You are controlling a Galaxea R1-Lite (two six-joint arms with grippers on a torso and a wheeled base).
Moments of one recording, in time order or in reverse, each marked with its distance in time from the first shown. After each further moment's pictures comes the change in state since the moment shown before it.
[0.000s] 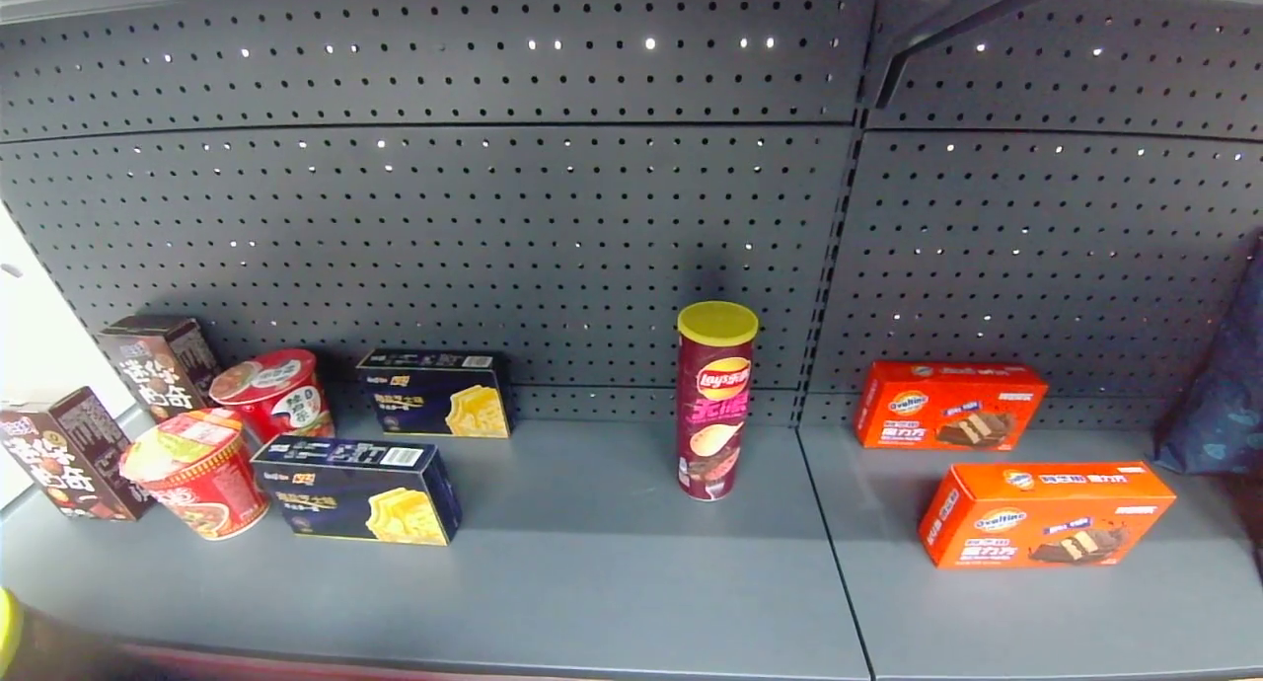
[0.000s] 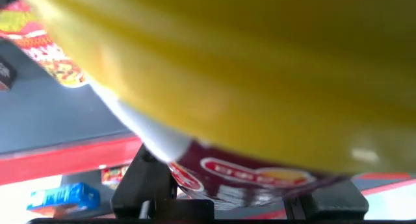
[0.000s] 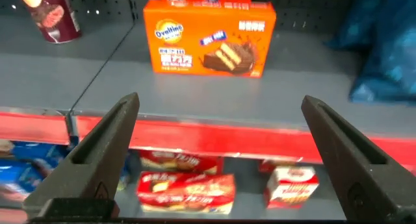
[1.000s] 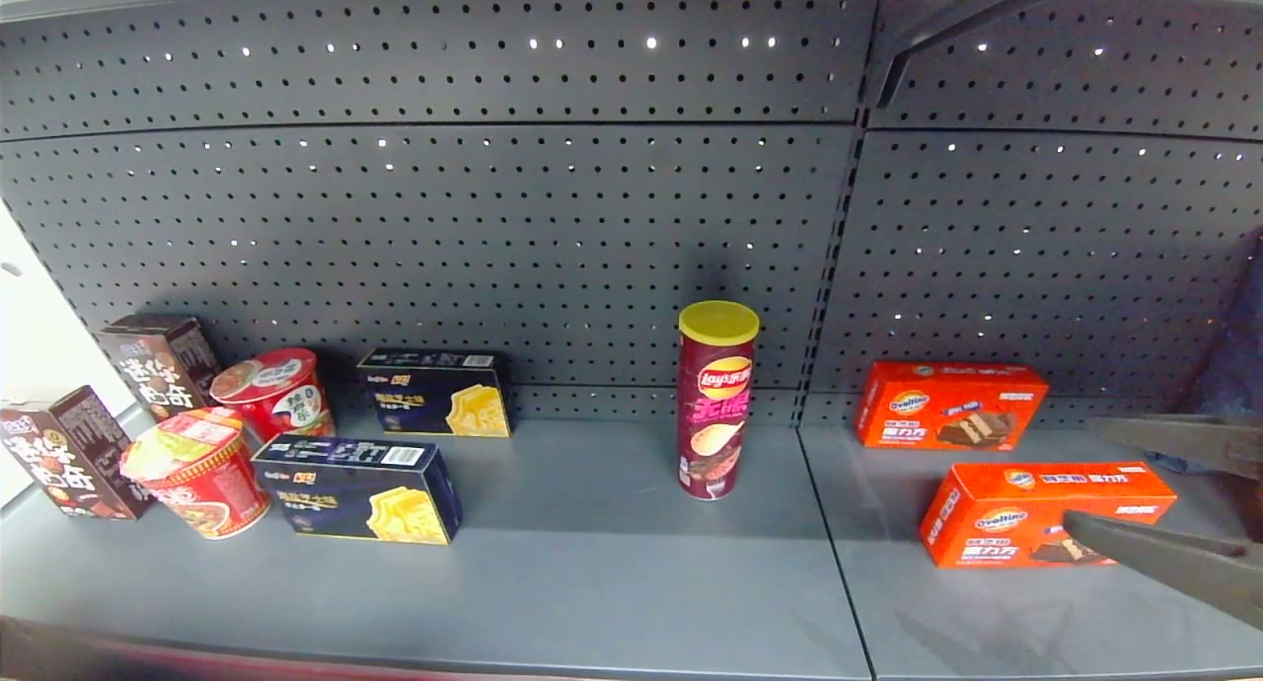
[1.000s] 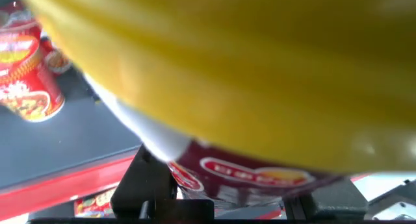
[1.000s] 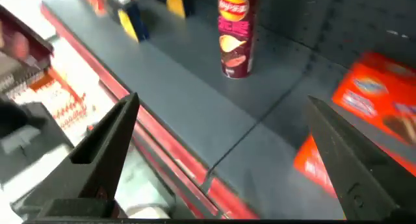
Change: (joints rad) left arm -0.066 -0.025 -0.114 0.049 -0.105 -0.032; right arm 0.357 0.983 -0.665 -0.085 0.392 -0.072
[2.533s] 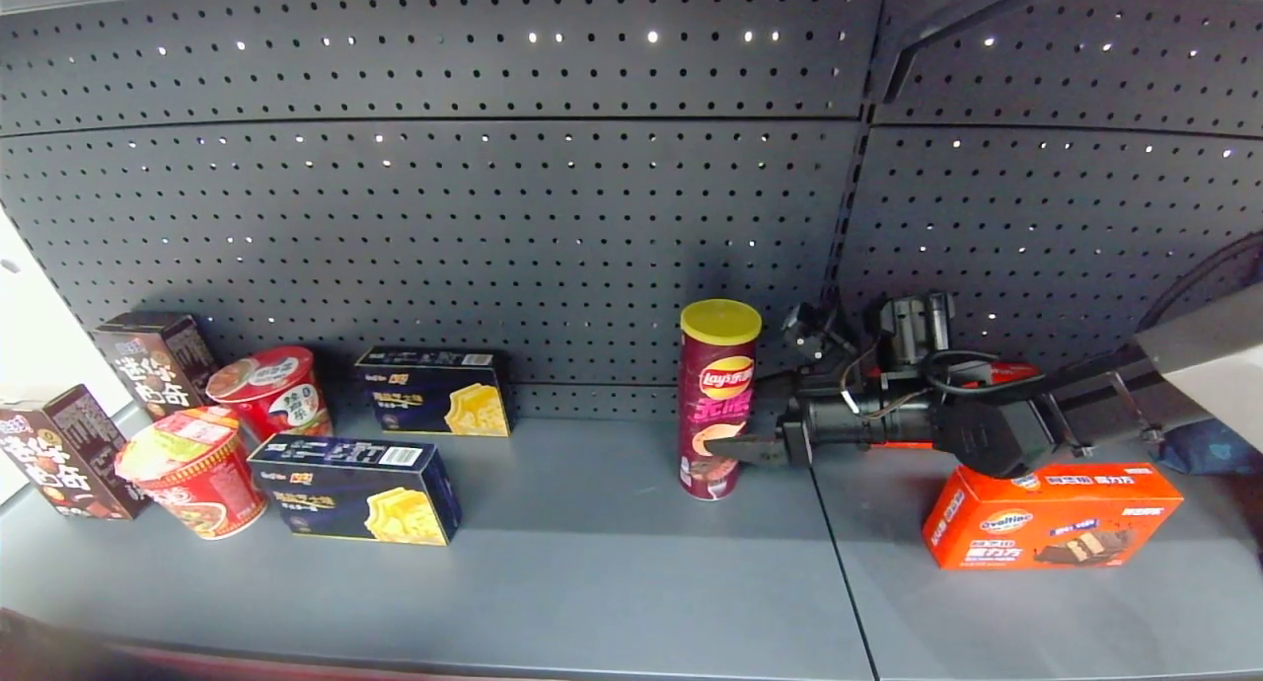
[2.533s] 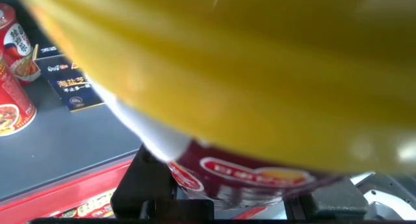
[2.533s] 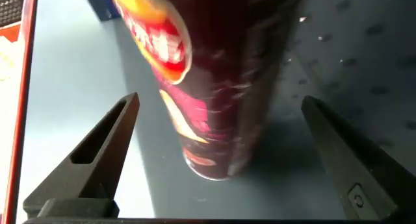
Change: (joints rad) left arm -0.075 0.030 -0.011 0.005 -0.004 -0.027; right arm 0.017 1.062 -0.530 -0.391 0.343 -0.211
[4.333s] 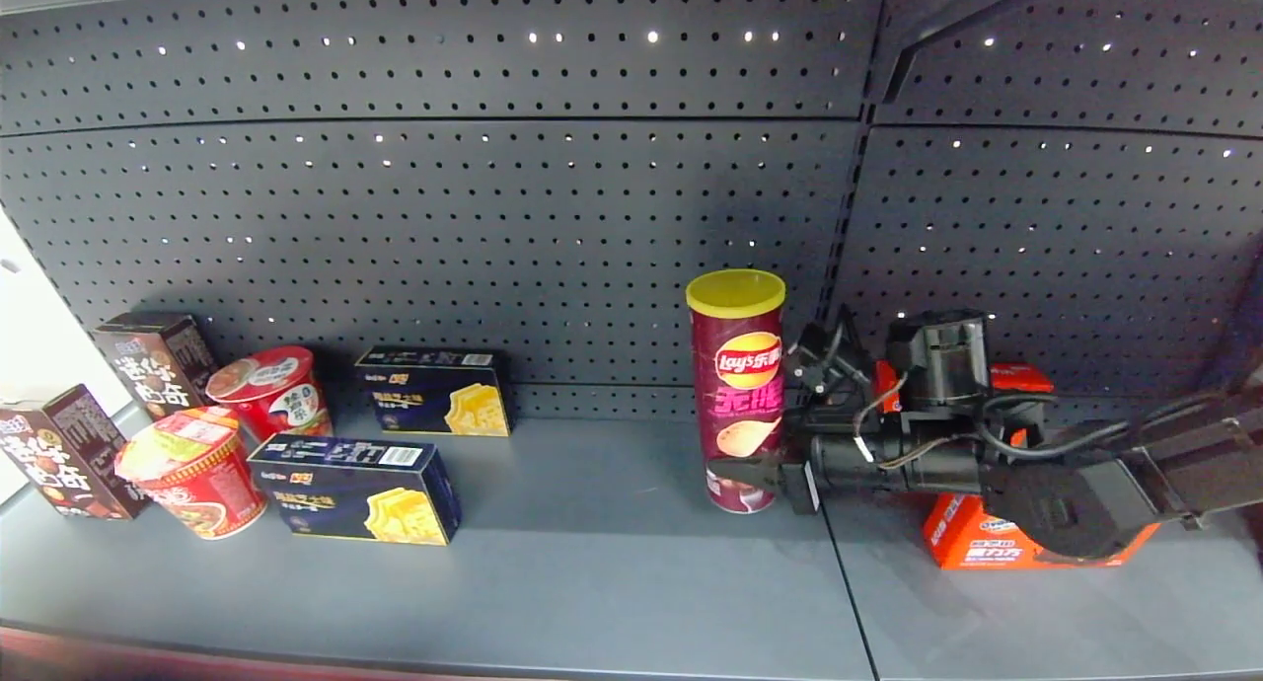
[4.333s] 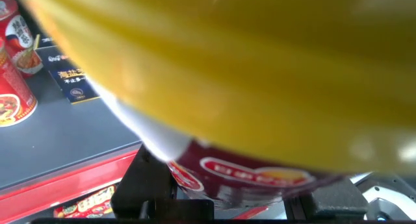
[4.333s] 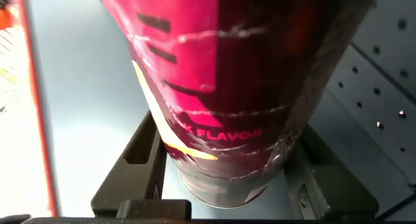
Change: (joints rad) left arm 0.005 -0.063 0.036 0.016 0.004 0.000; right arm 0.126 -0.200 0.284 -0.125 -0.233 0.077
